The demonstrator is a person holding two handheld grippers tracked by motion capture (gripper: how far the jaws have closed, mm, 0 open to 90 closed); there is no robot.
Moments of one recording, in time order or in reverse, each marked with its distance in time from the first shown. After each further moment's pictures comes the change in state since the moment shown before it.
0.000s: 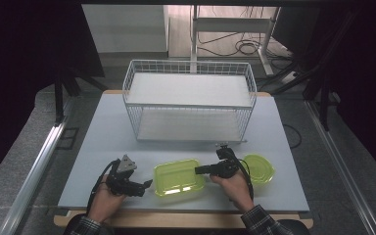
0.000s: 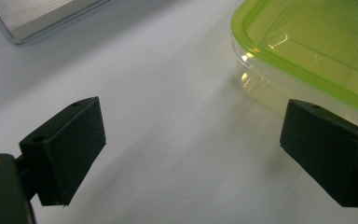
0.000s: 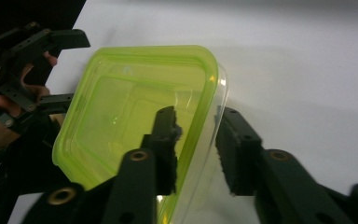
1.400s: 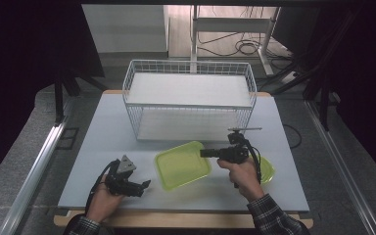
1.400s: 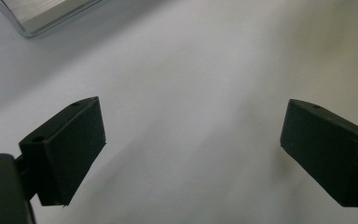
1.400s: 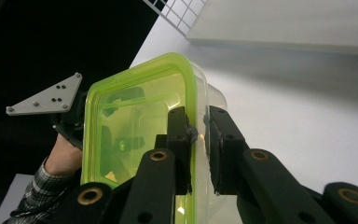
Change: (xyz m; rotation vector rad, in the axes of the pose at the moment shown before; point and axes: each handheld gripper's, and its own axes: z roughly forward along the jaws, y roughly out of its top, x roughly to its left) left arm 0.002 -0.003 0.001 0.023 0.024 0.019; right arm 0.011 0.033 -0.046 -0.147 0.116 -0.010
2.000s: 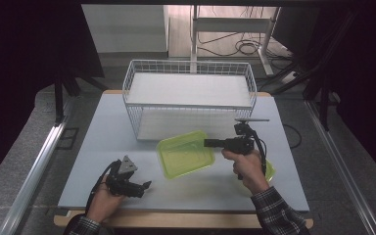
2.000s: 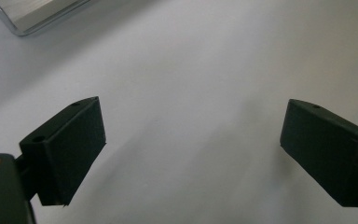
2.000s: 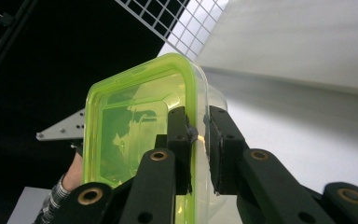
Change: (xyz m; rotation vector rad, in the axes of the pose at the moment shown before) left arm -0.001 0.000 0.002 0.012 -0.003 0.016; right arm 0.008 0.023 -0.019 -0.058 0.027 0.013
